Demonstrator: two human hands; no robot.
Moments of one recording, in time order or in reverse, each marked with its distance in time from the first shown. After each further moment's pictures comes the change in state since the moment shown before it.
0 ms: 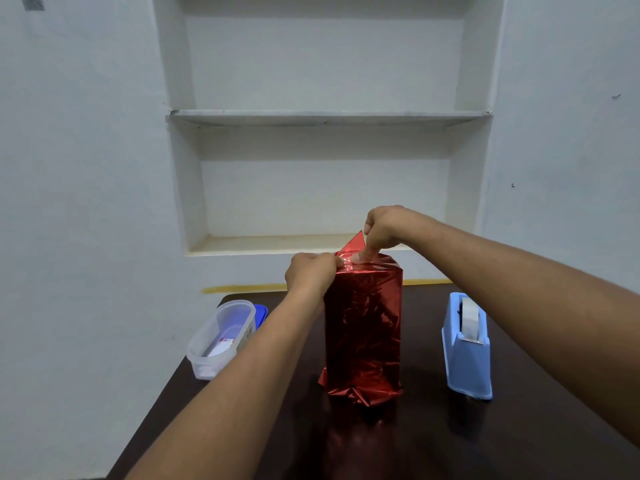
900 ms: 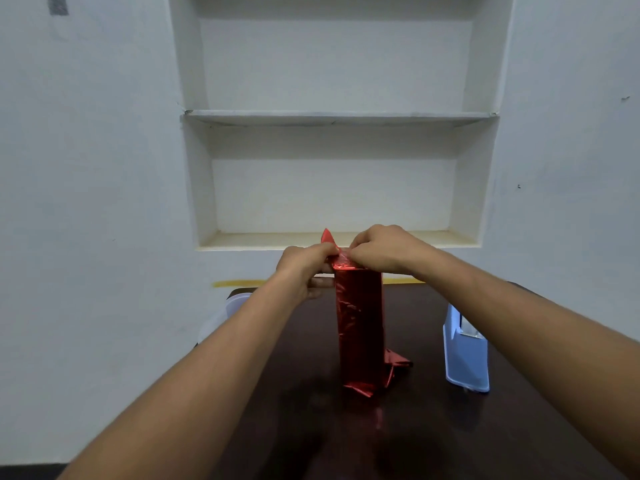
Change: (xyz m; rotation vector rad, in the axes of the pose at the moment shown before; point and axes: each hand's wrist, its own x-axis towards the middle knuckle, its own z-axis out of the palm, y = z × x) left_hand -0.014 0.016 -0.032 0.016 -0.199 -0.099; right_hand -0.071 -0.002 0.023 0.275 0.045 -0.228
